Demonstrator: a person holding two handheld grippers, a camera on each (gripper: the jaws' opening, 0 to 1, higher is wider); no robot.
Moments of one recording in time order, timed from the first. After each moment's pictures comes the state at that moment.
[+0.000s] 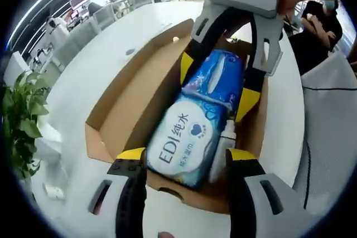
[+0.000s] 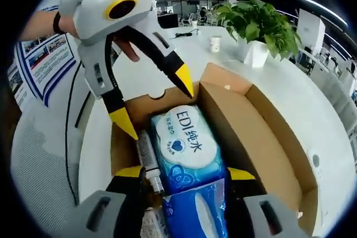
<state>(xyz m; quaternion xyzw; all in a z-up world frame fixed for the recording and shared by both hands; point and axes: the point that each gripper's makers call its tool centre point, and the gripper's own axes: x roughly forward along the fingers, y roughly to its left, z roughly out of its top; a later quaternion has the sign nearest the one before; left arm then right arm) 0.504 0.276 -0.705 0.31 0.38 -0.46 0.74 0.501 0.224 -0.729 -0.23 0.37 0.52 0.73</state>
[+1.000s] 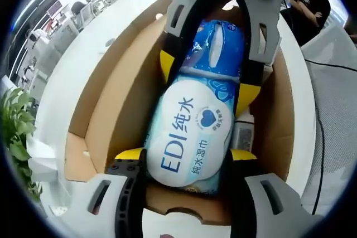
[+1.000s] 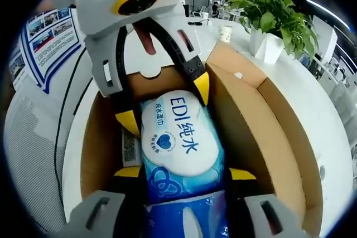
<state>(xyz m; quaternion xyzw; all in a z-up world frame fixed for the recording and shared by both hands) 0.515 0.282 -0.757 0.37 0.39 -0.49 0.68 0.504 0.229 -0.762 -0.28 0.37 0.54 0.70</state>
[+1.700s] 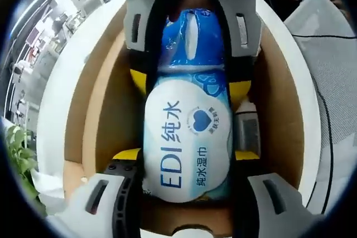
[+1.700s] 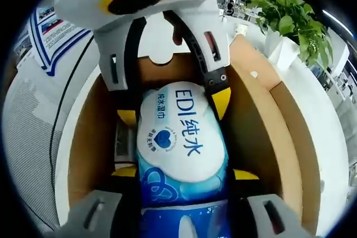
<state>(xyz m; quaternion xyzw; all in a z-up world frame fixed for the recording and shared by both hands) 0.514 0.272 -0.776 0.43 0.35 -0.55 0.62 0.508 0.235 -0.779 -0.32 0.36 0.56 0.67</state>
